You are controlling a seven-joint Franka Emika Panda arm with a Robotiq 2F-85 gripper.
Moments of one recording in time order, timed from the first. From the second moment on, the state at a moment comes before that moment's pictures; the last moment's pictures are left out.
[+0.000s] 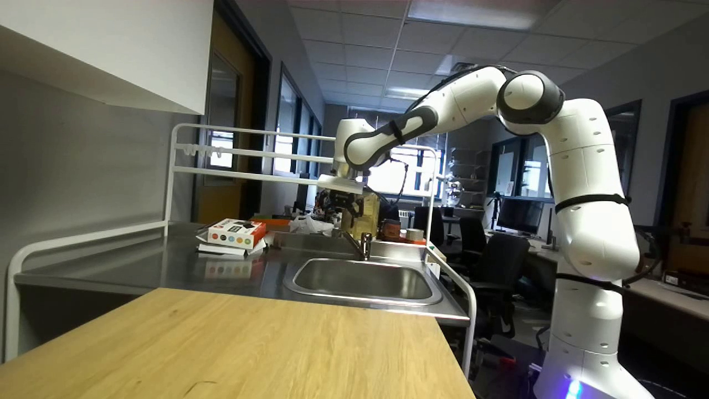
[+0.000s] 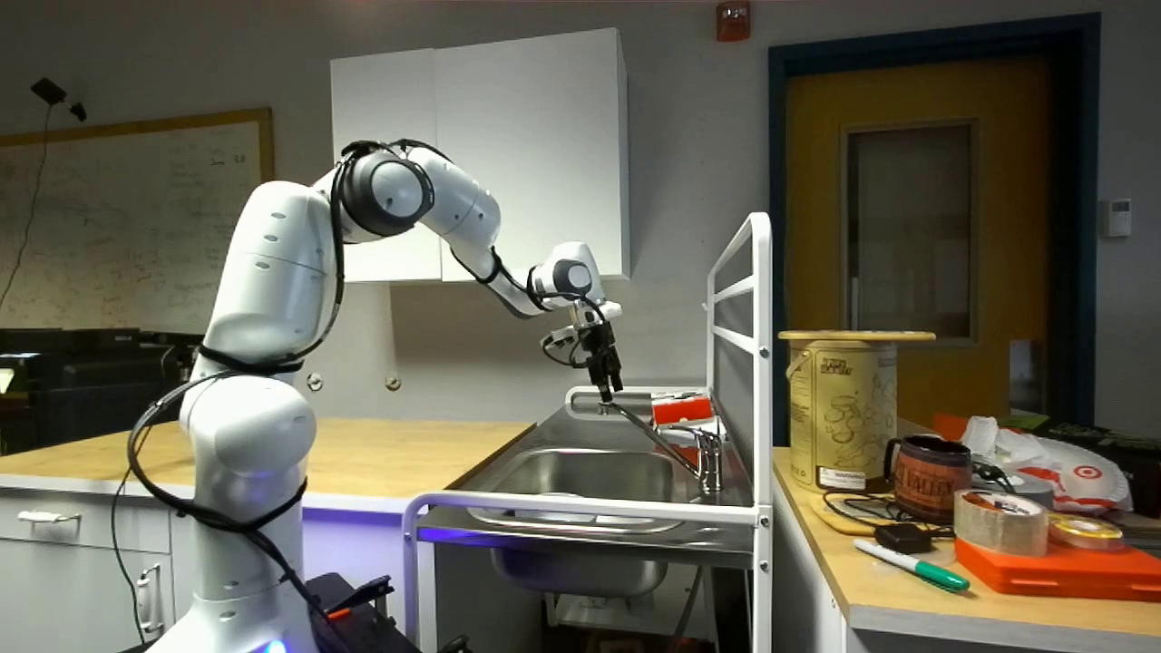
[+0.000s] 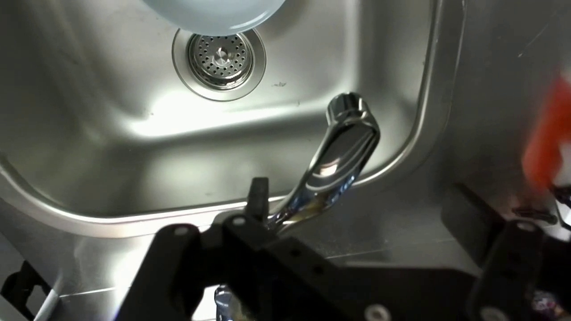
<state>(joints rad) 0.00 0.23 0.01 -1.81 -0.26 2.21 1.30</state>
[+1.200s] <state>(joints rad) 0.03 0.36 -0.05 -1.68 -0.18 2.16 1.31</state>
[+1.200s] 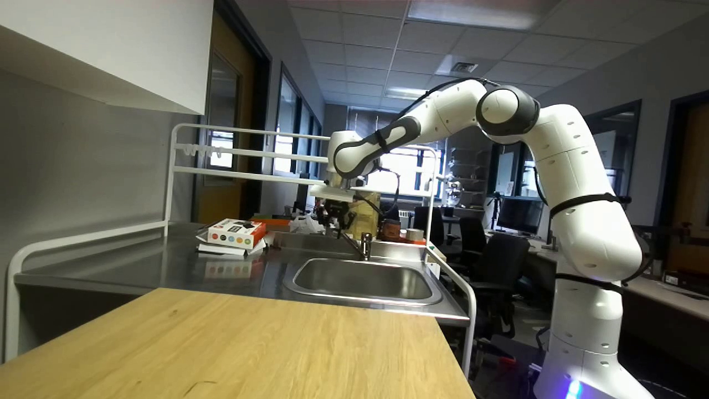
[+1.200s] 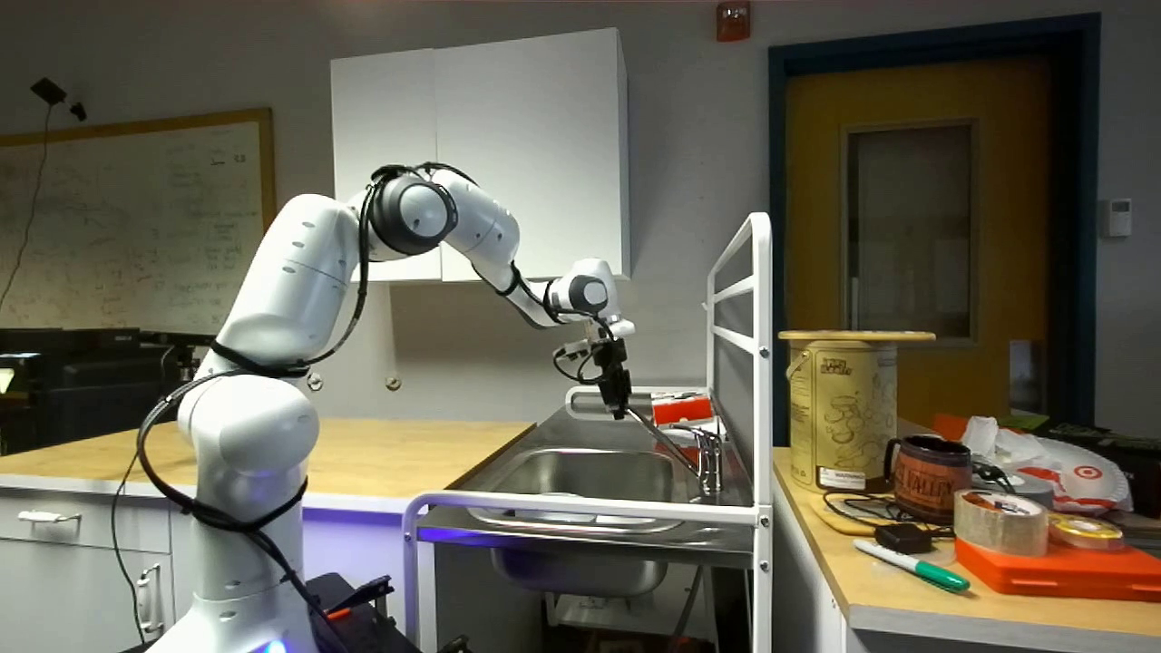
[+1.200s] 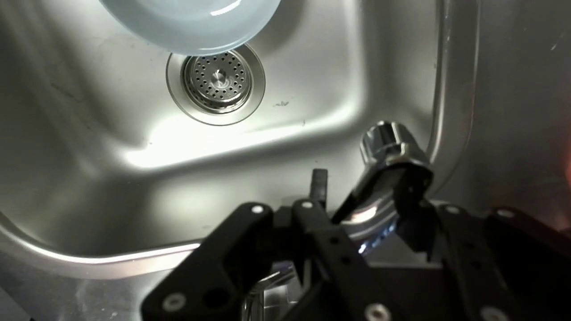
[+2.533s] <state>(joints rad) 0.05 0.42 -0.08 -1.69 -0.18 2.15 1.31</state>
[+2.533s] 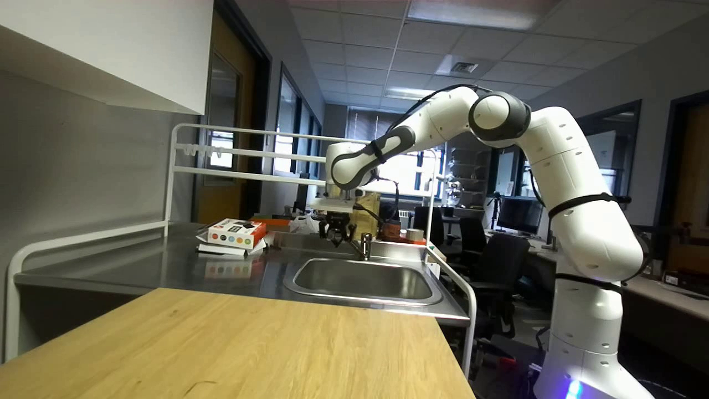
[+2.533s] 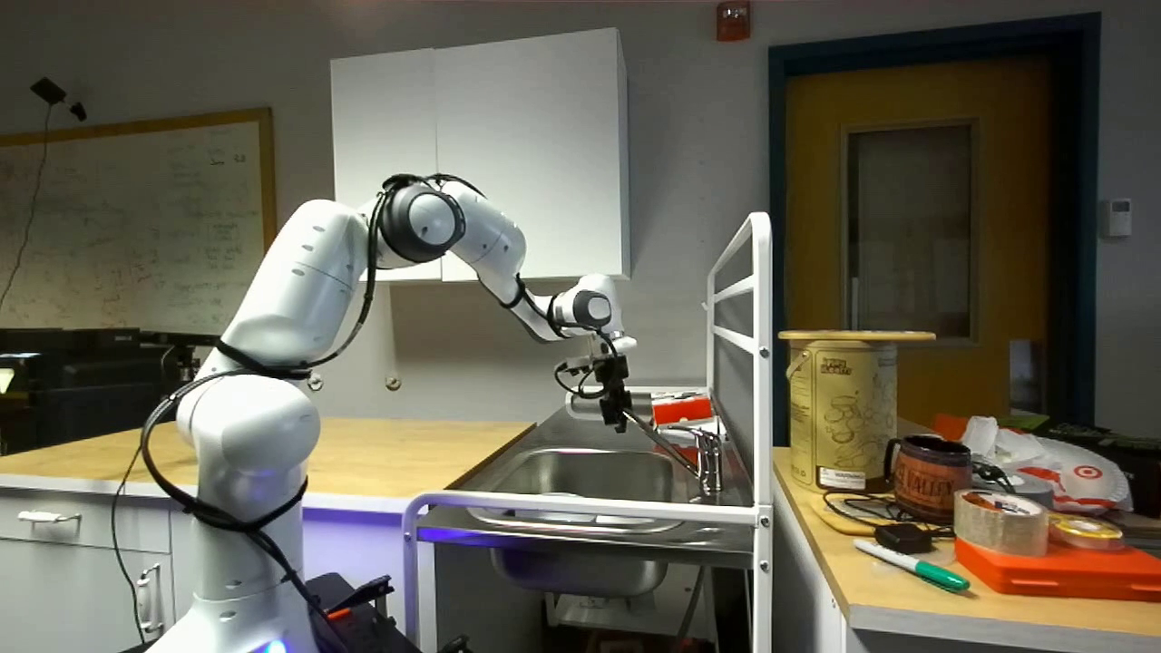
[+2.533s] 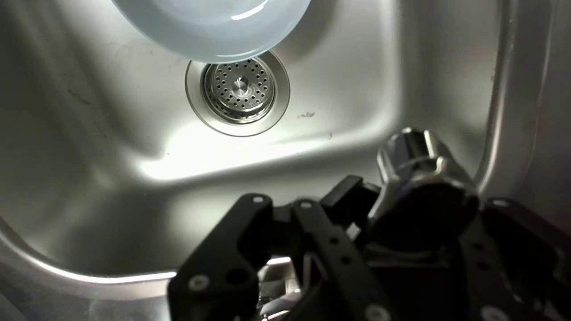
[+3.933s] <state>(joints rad) 0.06 0.34 -0.11 -1.84 -0.37 2.14 1.30</state>
